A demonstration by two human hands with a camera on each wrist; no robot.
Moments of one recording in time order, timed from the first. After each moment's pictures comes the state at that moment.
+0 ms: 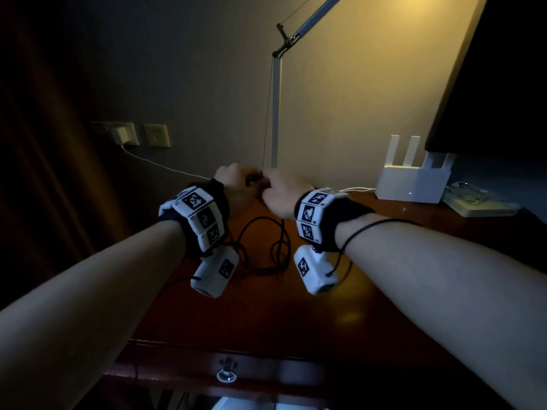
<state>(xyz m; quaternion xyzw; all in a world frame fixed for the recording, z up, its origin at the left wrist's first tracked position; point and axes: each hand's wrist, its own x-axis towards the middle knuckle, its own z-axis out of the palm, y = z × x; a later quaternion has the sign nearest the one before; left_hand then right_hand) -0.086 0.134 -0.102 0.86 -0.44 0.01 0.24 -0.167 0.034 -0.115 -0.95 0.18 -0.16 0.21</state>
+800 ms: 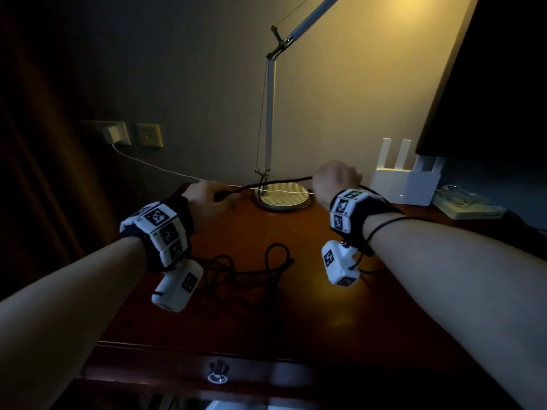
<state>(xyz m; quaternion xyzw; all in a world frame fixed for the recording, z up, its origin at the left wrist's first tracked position) -0.061 0.163 -0.123 0.87 -0.41 -0.07 0.27 -0.208 -0.021 -0.105 -0.88 0.43 -0.21 0.03</state>
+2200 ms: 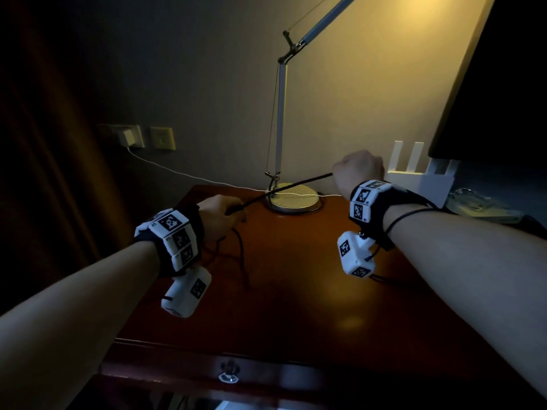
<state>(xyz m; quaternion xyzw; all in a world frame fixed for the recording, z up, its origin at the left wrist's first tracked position) -0.057 0.165 -0.137 0.86 -0.43 -0.12 0.26 -0.213 -0.033 -0.093 -0.81 0.43 -0.36 0.18</state>
